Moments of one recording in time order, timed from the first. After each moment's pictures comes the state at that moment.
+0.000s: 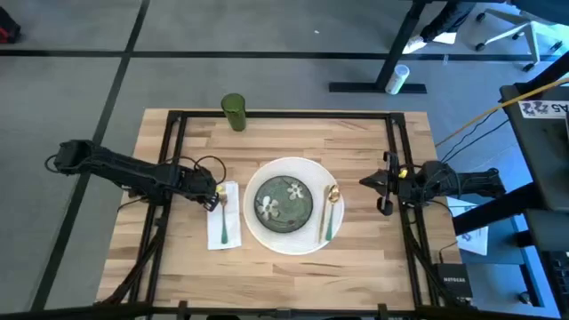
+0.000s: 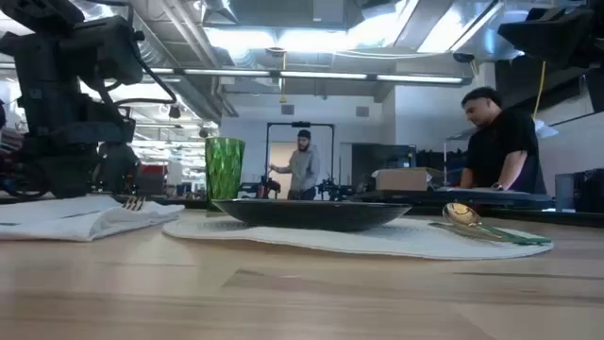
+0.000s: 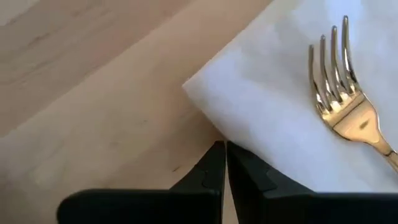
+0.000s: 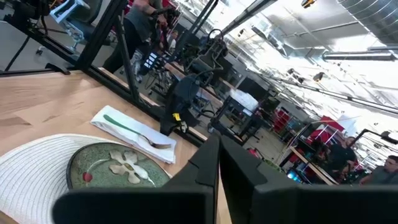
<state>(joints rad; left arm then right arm) -0.06 1.04 0.41 -0.71 -0.21 -1.02 0.12 0.01 0.14 -0.03 0.04 -0.63</state>
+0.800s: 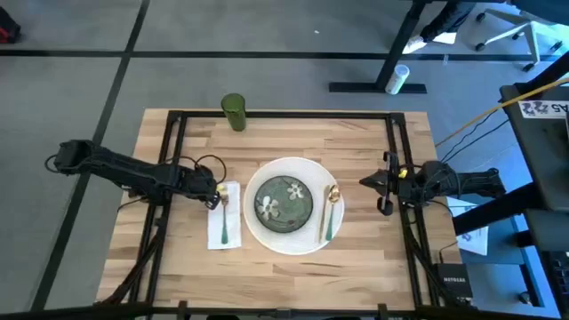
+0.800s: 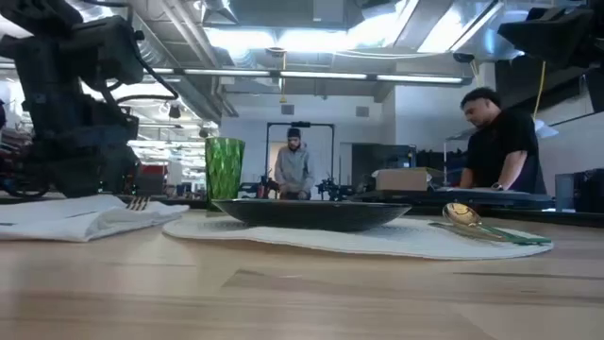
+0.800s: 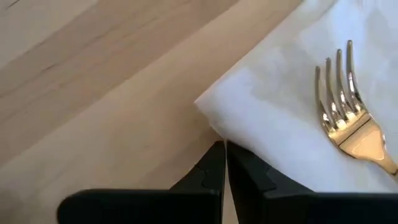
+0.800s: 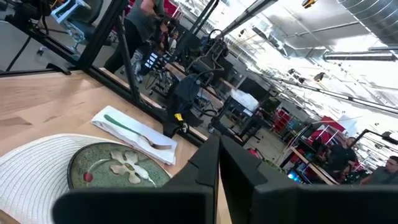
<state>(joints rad) -0.06 1.04 0.38 -0.64 -0.27 -0.99 0.12 0.01 0.14 -0.03 0.04 -0.63</state>
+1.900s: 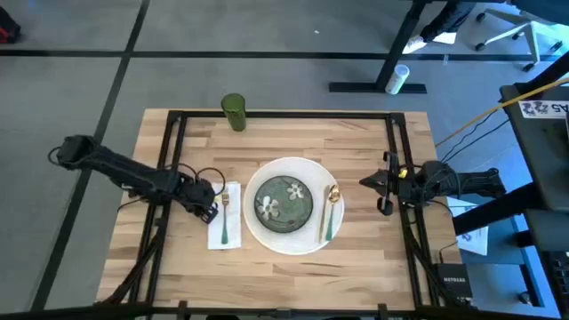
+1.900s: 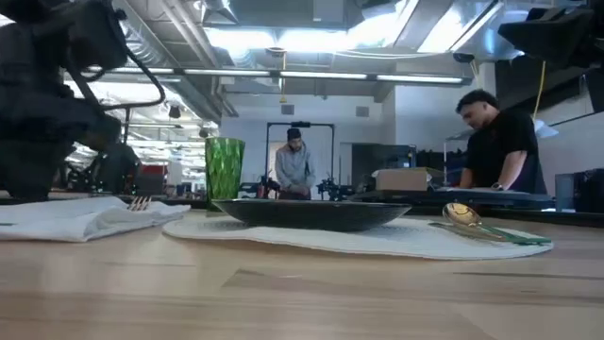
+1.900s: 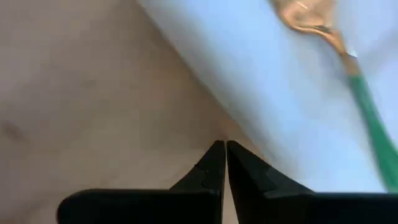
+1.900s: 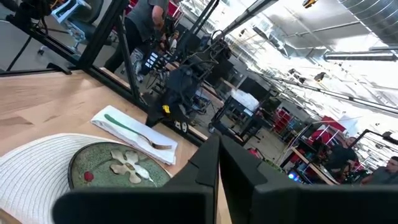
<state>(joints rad) -0.24 1.04 0.41 -0.66 0.00 -1.19 0.12 0.01 0.14 -0.03 0.04 -0.63</state>
